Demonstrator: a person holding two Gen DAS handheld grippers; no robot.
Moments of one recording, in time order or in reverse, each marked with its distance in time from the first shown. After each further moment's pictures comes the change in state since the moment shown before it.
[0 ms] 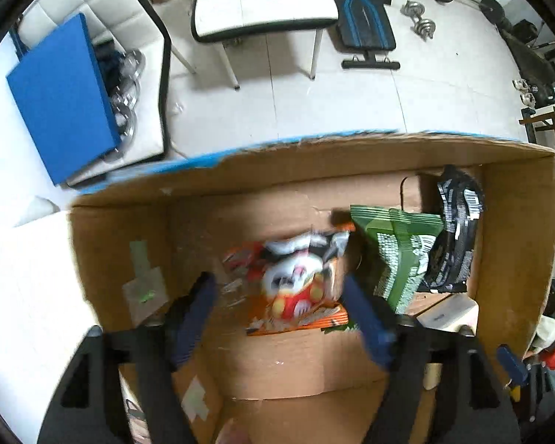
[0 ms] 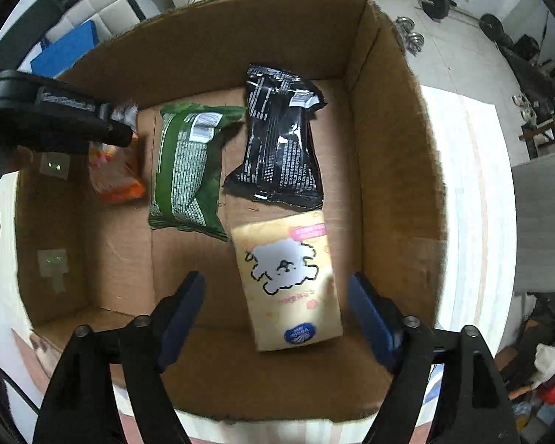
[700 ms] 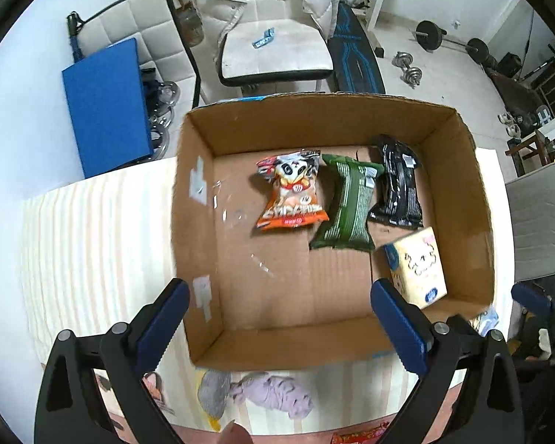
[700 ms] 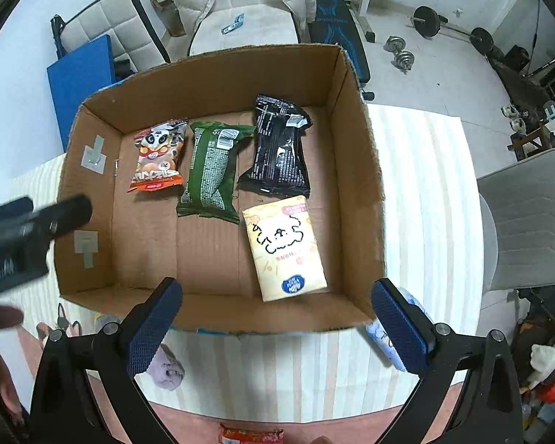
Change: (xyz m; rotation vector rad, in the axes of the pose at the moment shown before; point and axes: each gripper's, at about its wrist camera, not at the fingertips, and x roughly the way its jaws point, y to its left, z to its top) left arm -0.087 0.003 -0.136 -0.046 -0.239 0.001; right arm -0.073 0.000 -0.038 -0.021 -0.095 -0.018
